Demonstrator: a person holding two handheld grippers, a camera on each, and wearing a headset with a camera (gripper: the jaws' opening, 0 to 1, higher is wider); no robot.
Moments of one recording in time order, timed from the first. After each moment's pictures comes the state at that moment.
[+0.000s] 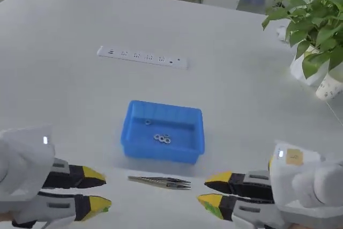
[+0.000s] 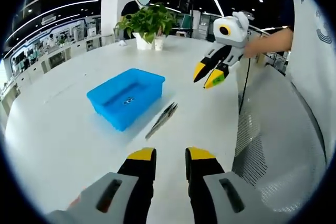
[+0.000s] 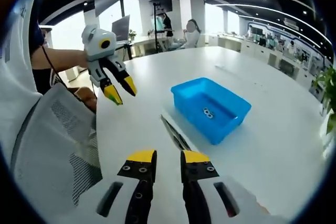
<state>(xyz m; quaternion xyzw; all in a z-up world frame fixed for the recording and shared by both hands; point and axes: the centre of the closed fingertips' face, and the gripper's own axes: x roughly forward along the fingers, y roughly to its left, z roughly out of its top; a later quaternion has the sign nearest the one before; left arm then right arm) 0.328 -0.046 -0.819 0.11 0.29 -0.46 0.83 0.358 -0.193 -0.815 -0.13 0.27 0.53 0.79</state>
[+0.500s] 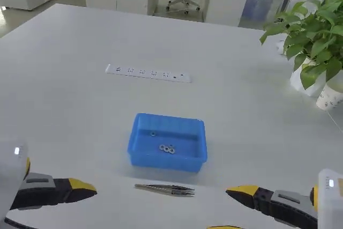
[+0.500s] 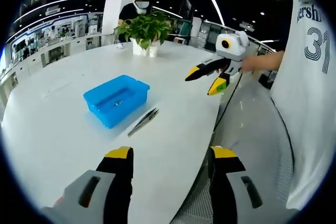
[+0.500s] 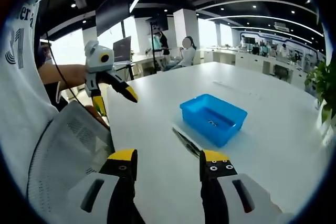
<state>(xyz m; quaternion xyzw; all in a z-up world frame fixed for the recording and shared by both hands) 0.285 -0.054 -0.784 0.08 0.30 -0.47 0.82 0.322 -0.200 -0.777 -0.08 0.22 0.53 0.82</state>
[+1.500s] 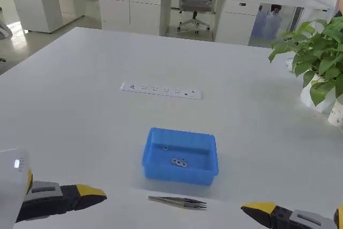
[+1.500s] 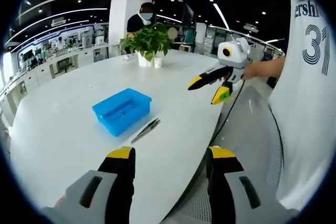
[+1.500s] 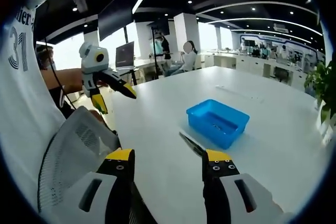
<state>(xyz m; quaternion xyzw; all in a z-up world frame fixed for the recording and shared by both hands) 0.273 -0.052 -0.755 0.08 0.26 -0.44 0.85 0.308 -0.198 -0.761 -0.07 0.21 0.53 0.82</state>
